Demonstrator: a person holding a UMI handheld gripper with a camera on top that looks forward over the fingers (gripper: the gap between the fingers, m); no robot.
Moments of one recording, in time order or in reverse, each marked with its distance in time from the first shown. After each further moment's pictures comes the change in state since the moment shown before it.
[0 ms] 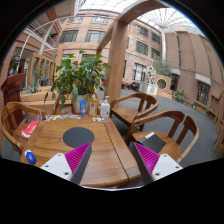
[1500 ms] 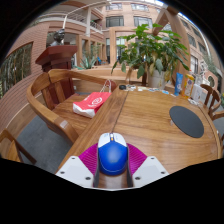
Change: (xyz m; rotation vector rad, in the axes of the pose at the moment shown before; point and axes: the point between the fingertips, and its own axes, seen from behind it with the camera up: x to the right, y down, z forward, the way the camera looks) arm -0.465 0.150 0.081 -0.172 -0.577 -0.156
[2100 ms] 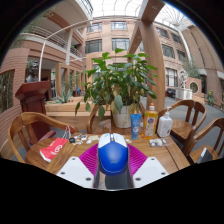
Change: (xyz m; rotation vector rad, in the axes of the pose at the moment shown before) arm 0.259 -0.209 -0.021 0.308 0.186 0.106
